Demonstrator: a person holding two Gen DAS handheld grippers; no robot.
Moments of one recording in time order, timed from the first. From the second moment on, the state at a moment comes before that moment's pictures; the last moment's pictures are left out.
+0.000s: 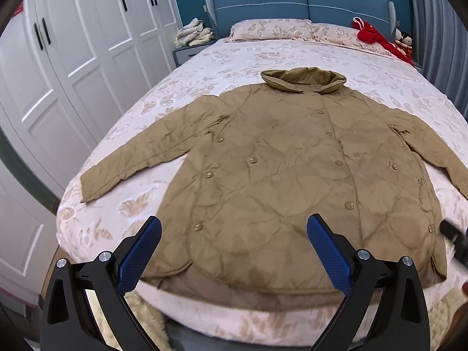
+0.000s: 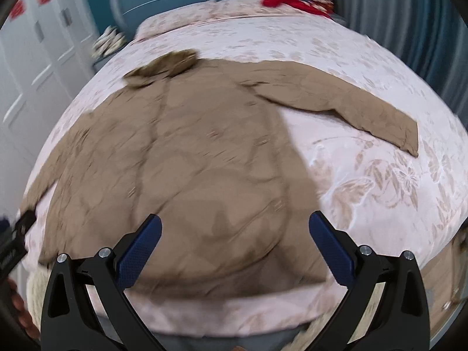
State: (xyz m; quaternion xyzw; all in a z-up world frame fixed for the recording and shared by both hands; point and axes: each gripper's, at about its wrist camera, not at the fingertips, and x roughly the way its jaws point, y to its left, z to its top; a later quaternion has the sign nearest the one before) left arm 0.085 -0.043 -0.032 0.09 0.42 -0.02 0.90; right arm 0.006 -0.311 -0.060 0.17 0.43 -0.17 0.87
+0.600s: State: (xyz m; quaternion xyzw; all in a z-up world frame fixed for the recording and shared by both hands) left arm 0.169 -0.080 -0.074 0.08 0.45 0.00 0.89; right arm -0.012 -0.599 -0.156 0.44 0.30 -0.34 0.78
